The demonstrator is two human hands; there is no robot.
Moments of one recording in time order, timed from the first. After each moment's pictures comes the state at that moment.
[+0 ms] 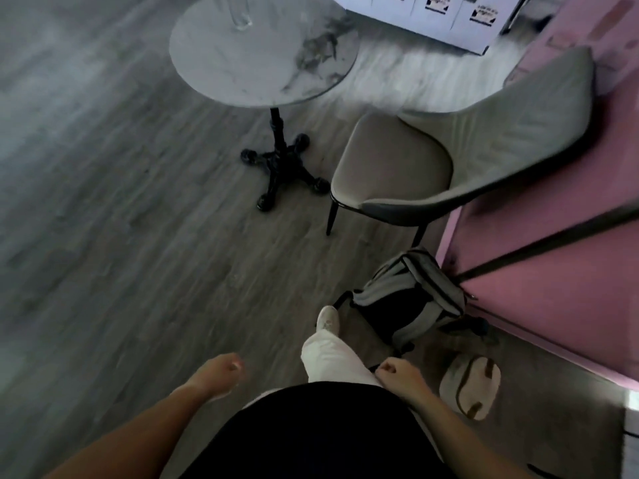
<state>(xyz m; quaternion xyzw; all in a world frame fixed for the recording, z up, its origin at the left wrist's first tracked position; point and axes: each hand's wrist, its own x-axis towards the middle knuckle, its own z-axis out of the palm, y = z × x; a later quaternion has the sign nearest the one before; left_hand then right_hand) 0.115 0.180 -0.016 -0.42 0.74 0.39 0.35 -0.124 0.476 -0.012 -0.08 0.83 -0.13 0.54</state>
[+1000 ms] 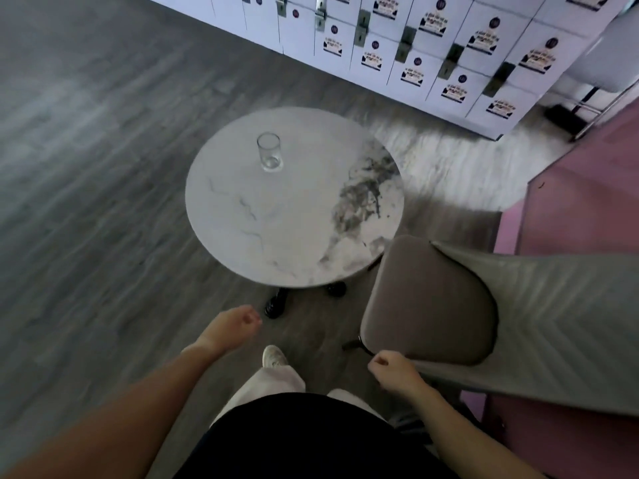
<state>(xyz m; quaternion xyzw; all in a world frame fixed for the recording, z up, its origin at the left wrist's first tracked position) -0.253 -0.249 0.045 -0.40 0.80 0.41 0.17 -0.429 0.049 0.026 -0.08 0.85 -0.14 0.50</state>
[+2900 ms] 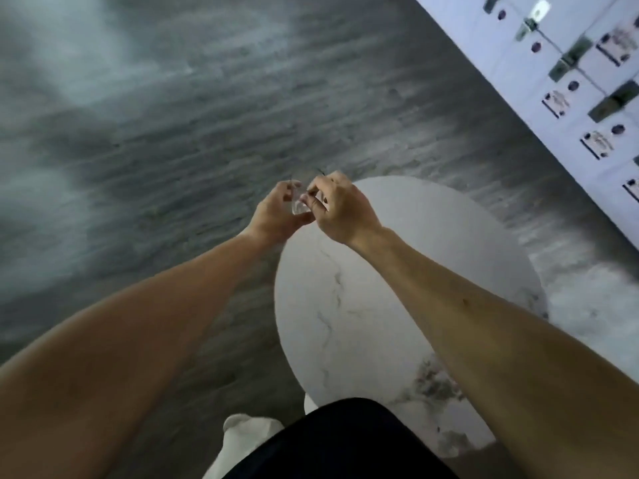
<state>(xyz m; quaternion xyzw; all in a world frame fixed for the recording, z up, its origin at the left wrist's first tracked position) -0.377 -0.540 0.115 -0.61 0.63 0.44 -0.21 -0.525 -0.504 0.161 -0.69 0.65 -0.20 0.25</state>
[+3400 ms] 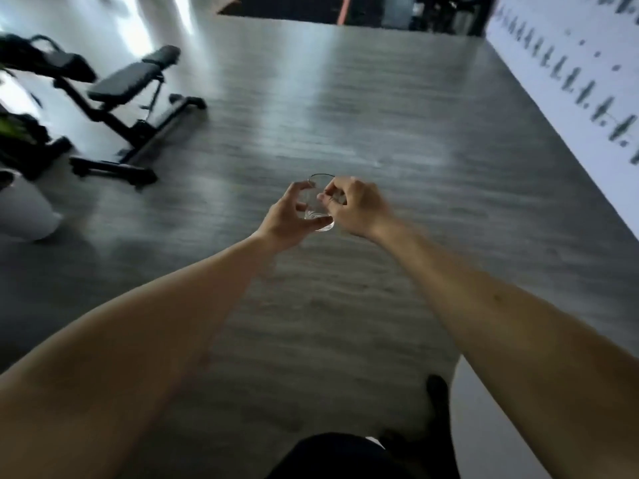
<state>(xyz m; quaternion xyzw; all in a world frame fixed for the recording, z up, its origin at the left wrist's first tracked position) 0.059 -0.446 0.234 -0.70 0.51 0.30 -0.40 -0.099 -0.497 0.295 -0.85 0.43 -0.19 0.25</state>
